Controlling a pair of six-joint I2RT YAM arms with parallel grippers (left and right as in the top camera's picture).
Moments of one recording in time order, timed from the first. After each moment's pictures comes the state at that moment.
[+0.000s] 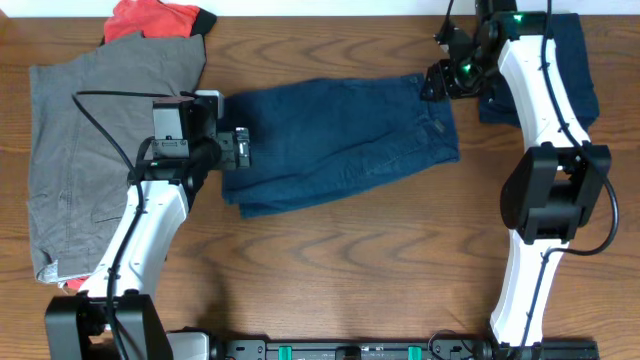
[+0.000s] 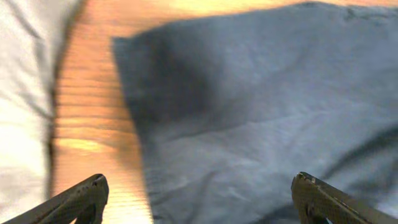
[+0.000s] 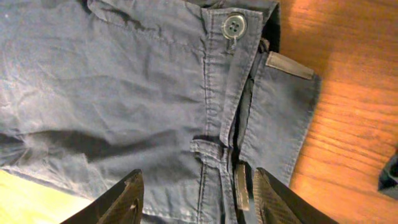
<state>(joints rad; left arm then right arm) 0.00 1.48 0.93 -0.33 0.21 -0.05 0.04 2.29 2.15 -1.23 -0.37 -0.16</state>
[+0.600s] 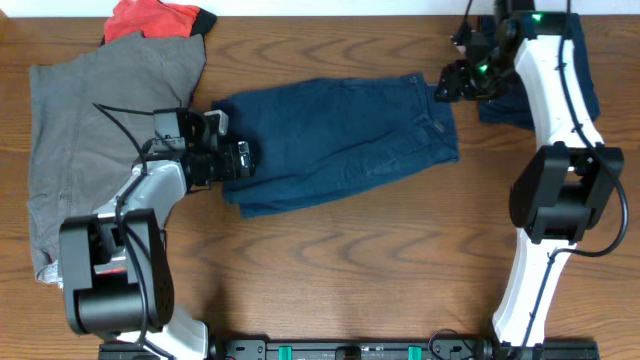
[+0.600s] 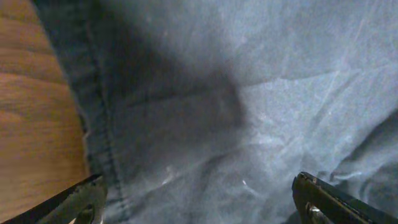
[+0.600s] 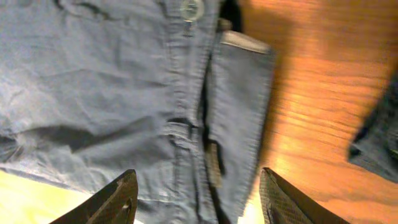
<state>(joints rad) 0.10 1.77 0.93 -0.28 0.46 -0.05 -0.03 2.29 2.15 -1.26 -0.37 -0.16</state>
